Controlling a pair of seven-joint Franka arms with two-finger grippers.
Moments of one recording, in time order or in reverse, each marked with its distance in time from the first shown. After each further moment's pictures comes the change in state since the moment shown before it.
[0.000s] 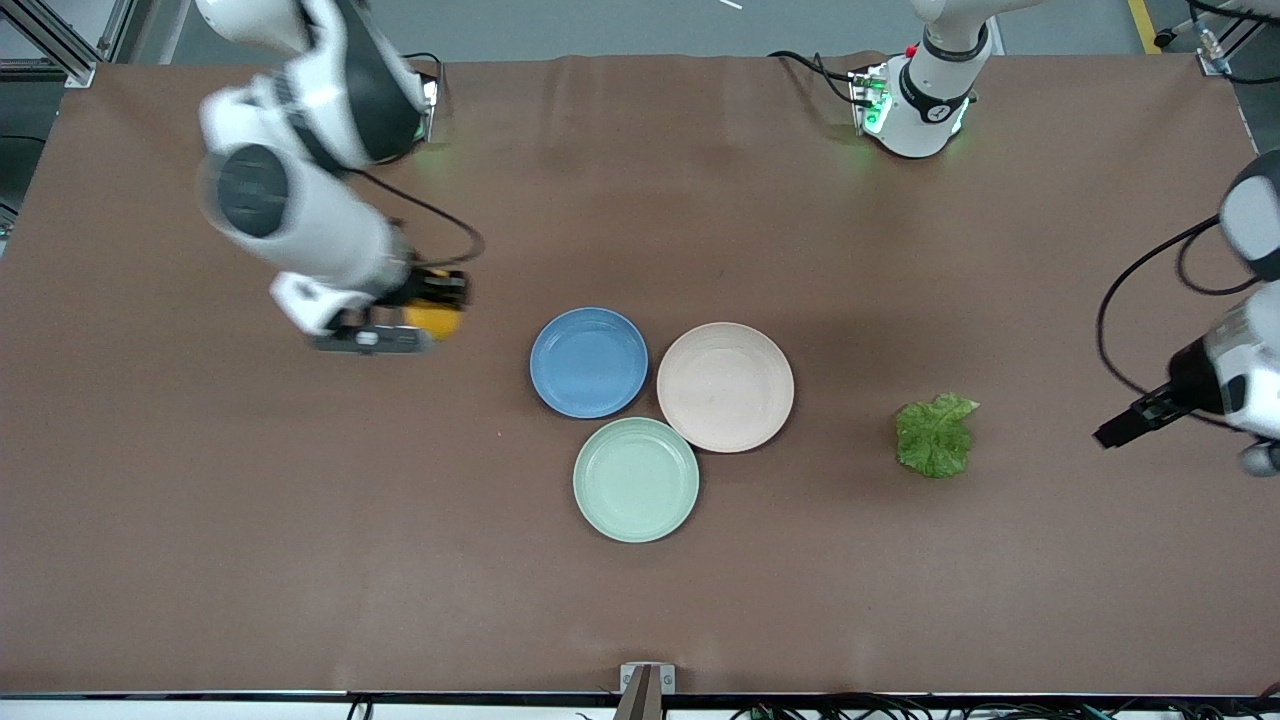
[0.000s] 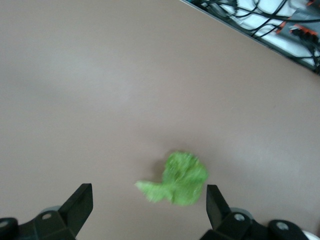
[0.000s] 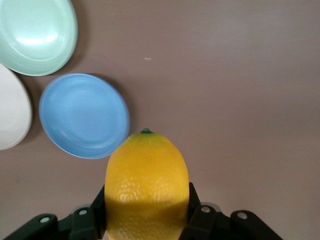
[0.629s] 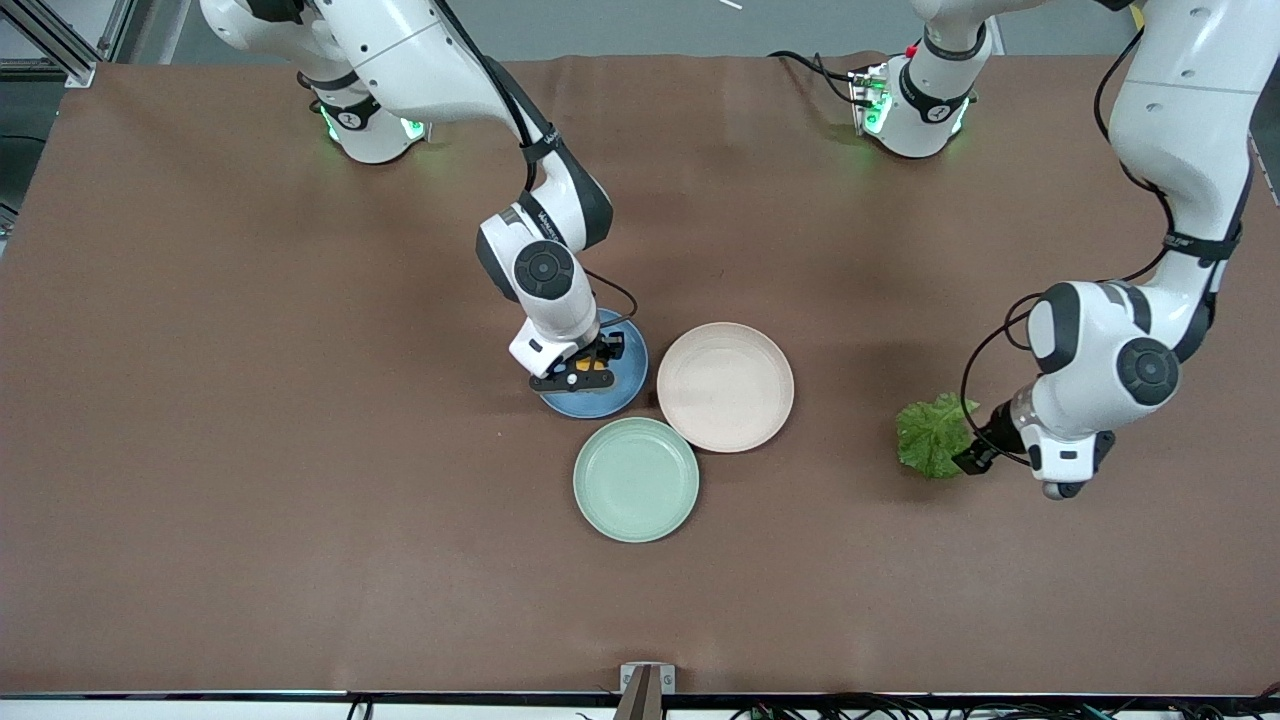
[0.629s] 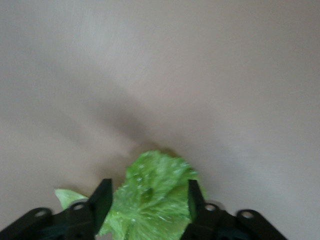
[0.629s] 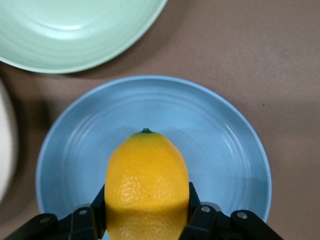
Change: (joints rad) left arm -0.058 0.251 -0.001 -0.288 0.000 0.528 -0.306; right arm 0.347 0.499 0.033 0.006 0.011 0.667 0.252
